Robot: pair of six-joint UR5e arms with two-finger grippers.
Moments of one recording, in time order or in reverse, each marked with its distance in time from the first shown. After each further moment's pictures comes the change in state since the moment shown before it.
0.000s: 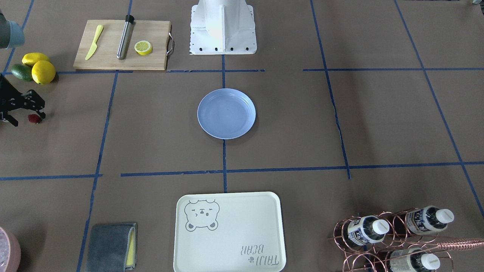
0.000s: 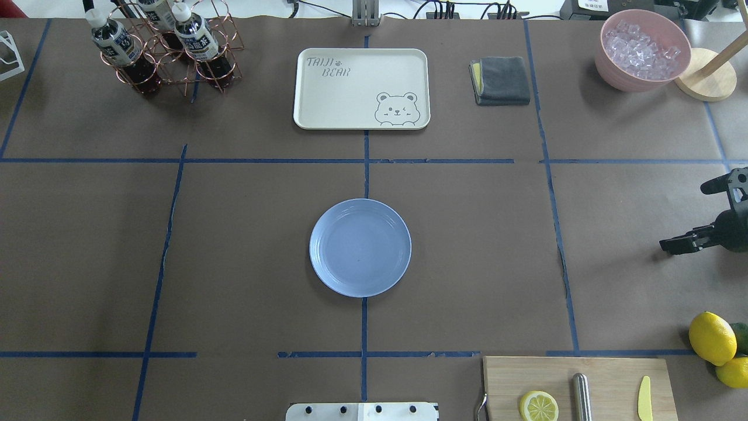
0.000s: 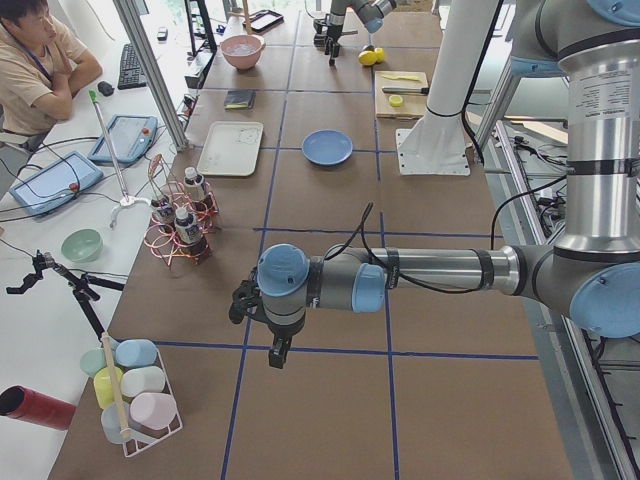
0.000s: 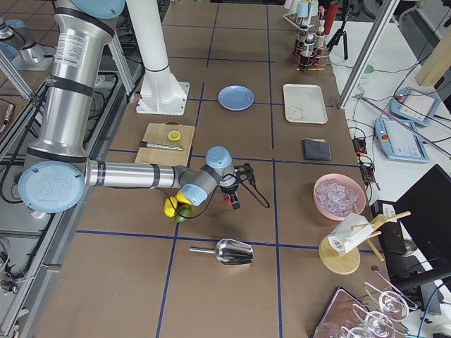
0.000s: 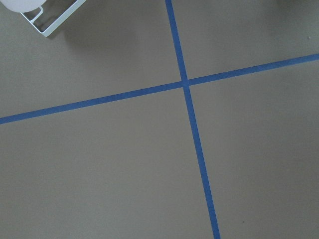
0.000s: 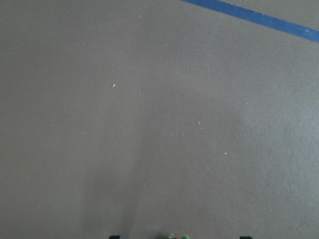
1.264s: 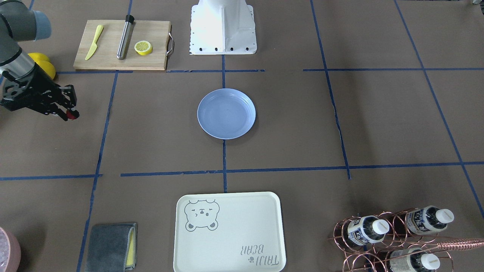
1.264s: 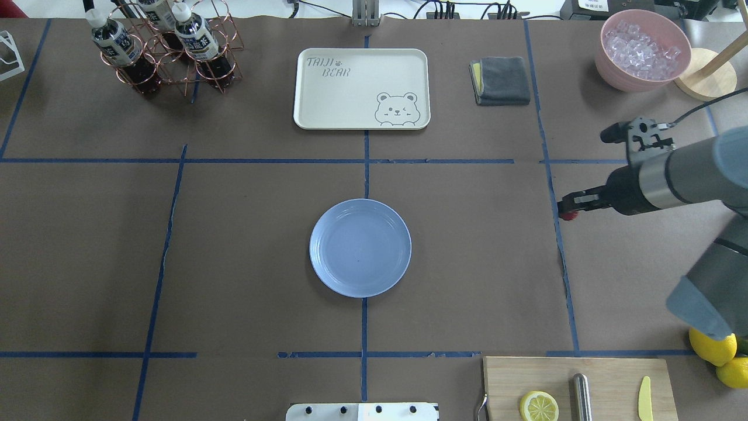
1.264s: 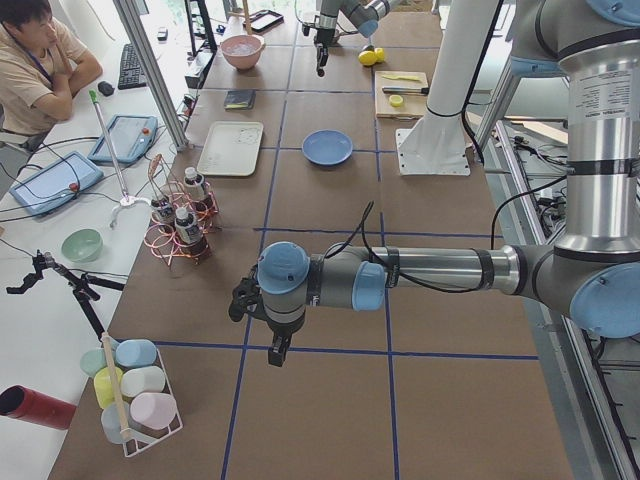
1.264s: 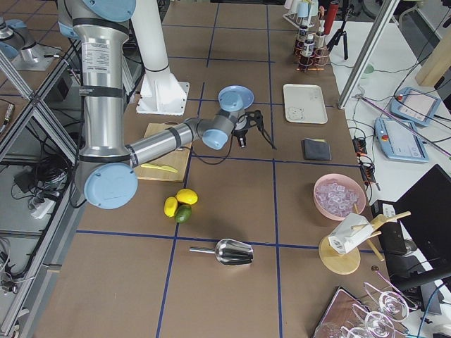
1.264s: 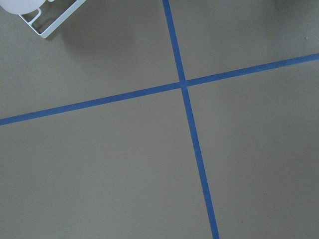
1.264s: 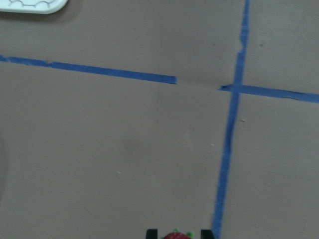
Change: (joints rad) left arm 0.000 0.006 -0.009 0.000 0.000 0.000; right arm -0.131 0.334 0.274 -0.377 -0.002 0.375
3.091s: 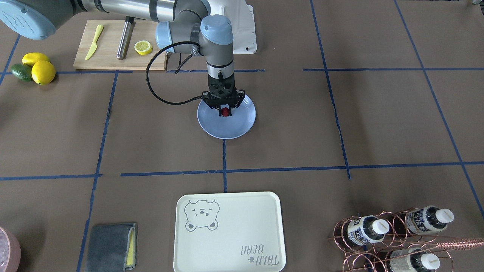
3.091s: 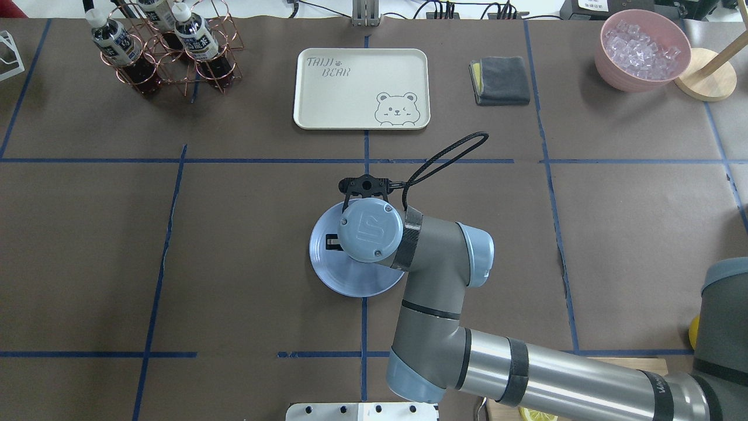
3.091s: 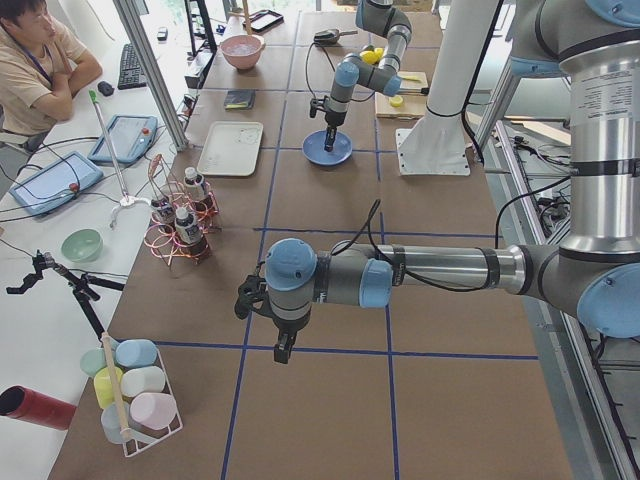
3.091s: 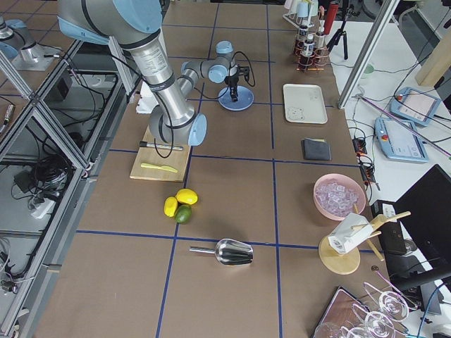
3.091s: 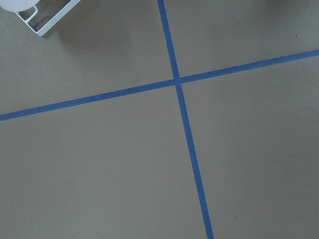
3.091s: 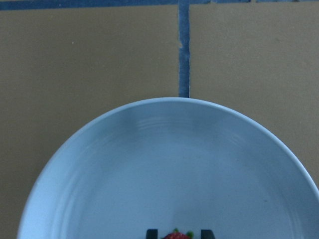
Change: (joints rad) left arm 0.002 0.019 -0.036 0.006 -0.002 -0.008; right arm -0.414 0.678 -0.395 -0.404 -0.428 0.360
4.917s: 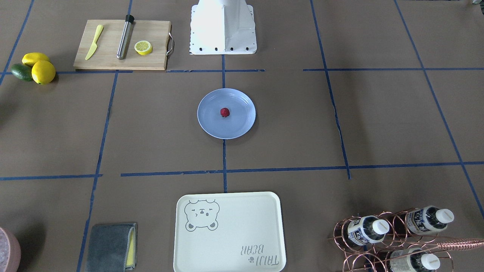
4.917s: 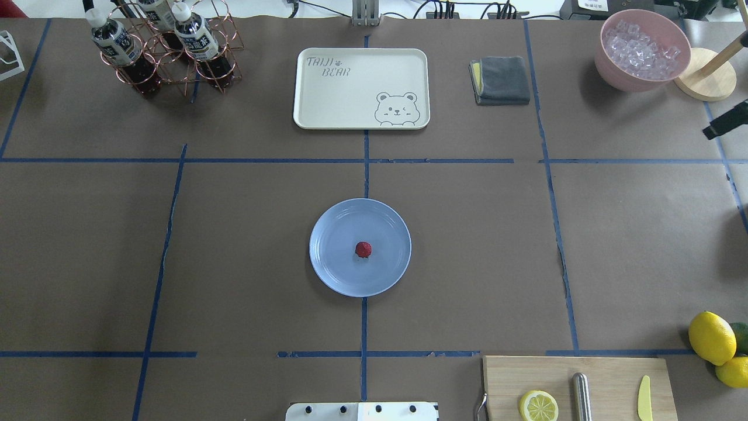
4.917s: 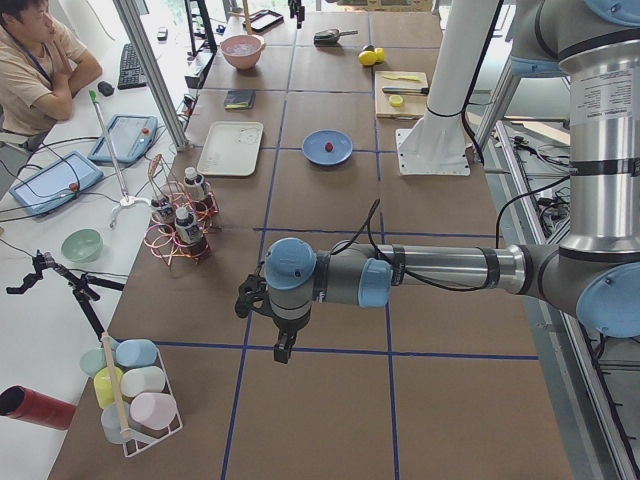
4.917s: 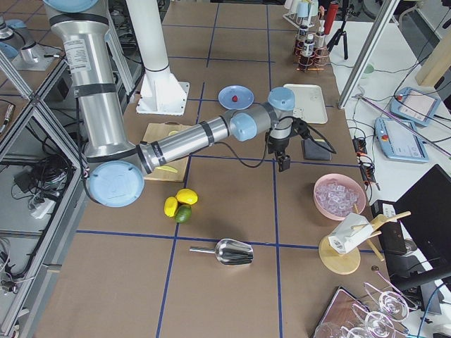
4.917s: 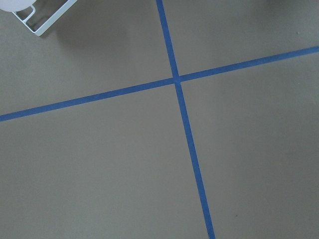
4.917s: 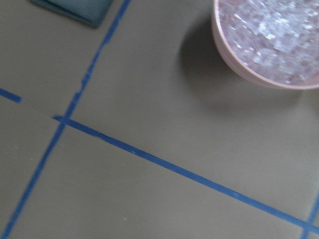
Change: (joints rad) left arm 0.009 0.000 0.003 0.000 0.006 0.006; right arm 0.984 -0.687 0.257 -0.067 0.618 -1.387
